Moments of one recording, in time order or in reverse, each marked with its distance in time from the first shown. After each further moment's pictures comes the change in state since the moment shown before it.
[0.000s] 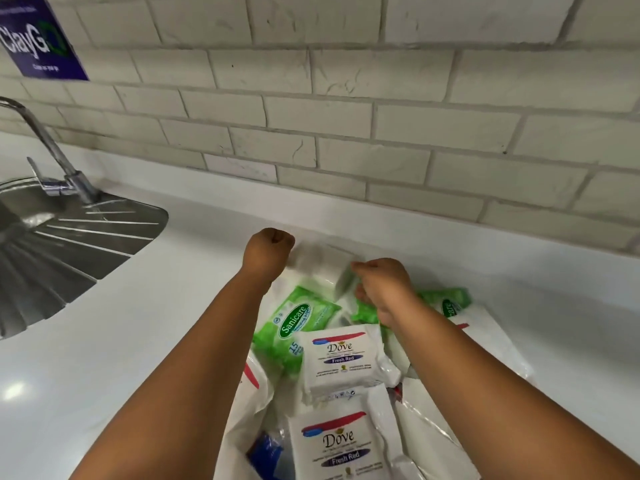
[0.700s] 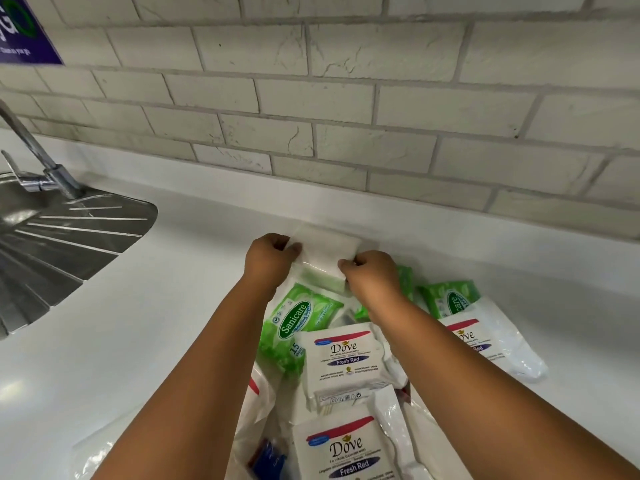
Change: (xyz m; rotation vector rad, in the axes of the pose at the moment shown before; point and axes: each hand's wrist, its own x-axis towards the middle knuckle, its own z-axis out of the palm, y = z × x) left_hand 0.007 -0.026 0.013 -0.078 -0.028 -0.022; right_hand 0.011 0.006 0.029 -0.207 0.065 -0.156
